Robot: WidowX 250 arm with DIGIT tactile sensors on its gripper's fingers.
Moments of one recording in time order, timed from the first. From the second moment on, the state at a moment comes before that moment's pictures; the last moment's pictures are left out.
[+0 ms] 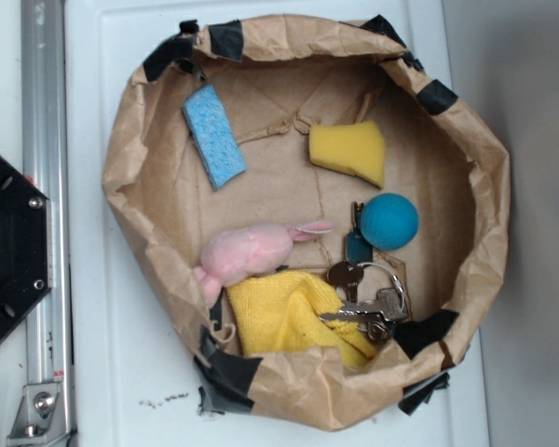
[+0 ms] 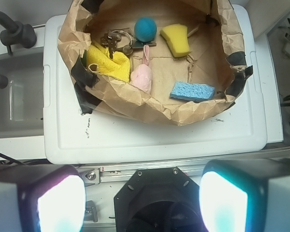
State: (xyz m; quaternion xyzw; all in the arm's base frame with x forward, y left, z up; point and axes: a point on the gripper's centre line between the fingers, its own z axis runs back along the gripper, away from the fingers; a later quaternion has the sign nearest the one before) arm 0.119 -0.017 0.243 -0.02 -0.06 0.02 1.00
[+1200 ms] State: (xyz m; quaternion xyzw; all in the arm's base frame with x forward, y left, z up) arm 0.225 0.050 0.069 -0.01 0.06 -0.28 0.96
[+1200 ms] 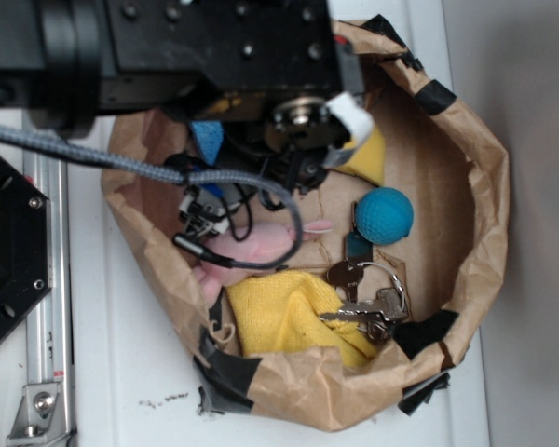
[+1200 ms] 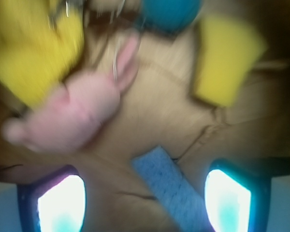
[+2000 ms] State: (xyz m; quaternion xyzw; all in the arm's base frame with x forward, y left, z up) arm 0.214 0.076 0.018 0.03 0.04 -0.33 0.94
